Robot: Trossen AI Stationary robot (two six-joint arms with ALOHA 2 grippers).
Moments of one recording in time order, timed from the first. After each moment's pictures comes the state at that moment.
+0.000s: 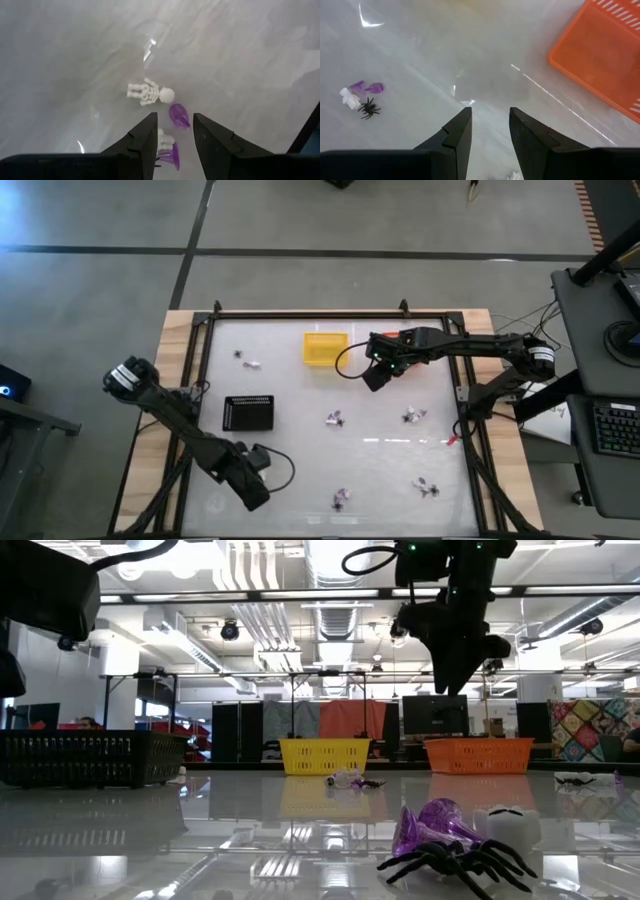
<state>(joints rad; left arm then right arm) -0.73 1.62 0.92 -0.55 -0.07 -1.30 -0.24 1.49 1.18 -0.99 0.07 0.70</state>
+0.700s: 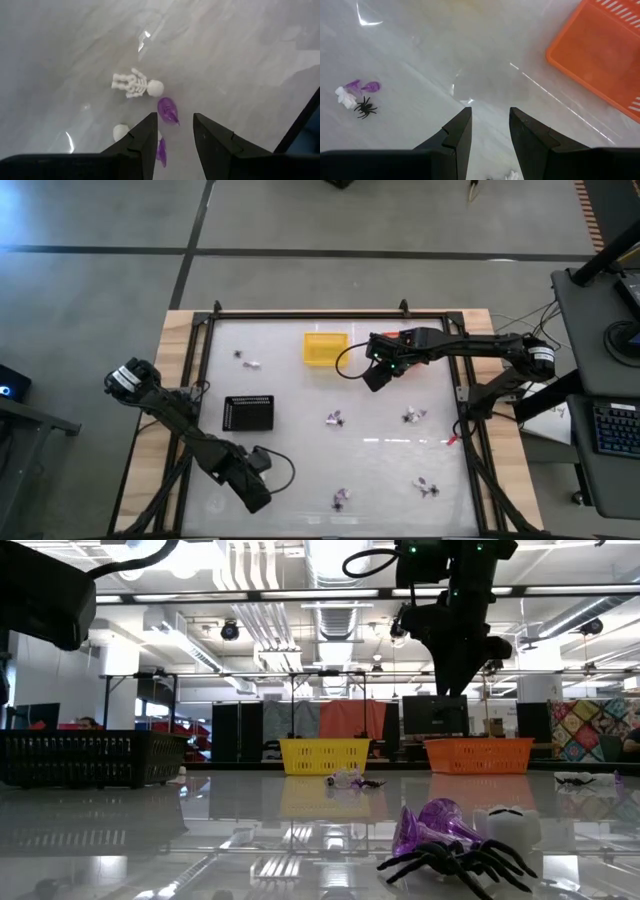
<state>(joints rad) -0.73 1.64 0.92 -0.51 -0.02 -1.36 -0.24 1.49 1.17 -0.99 0.07 0.70</state>
